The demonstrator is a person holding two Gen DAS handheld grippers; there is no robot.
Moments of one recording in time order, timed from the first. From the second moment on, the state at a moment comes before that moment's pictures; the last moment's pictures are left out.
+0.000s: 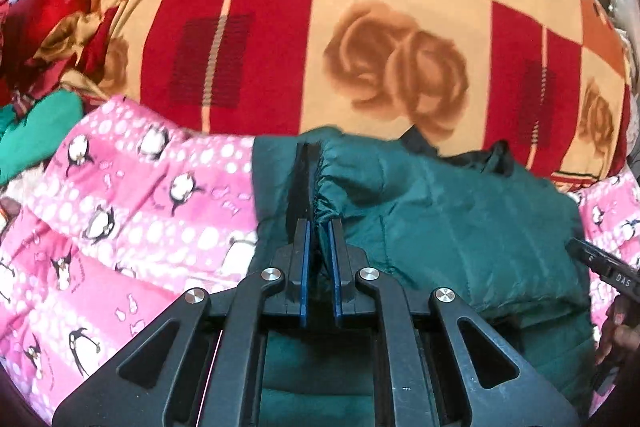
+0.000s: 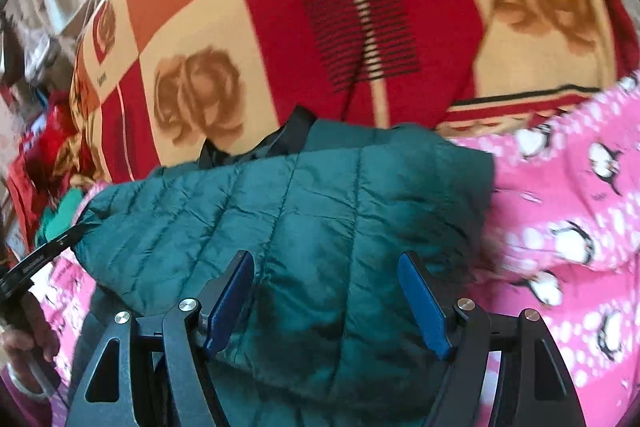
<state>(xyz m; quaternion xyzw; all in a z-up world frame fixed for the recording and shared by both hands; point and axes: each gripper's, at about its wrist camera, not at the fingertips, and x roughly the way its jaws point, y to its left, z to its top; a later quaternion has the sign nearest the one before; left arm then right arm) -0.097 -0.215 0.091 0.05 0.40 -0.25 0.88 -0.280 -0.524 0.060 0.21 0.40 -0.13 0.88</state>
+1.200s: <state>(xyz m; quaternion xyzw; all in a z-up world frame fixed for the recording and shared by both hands) -0.097 -0.275 0.059 0.12 0.40 -0.25 0.88 -0.228 -0.455 0.040 0.15 0.42 -0.12 0.89</state>
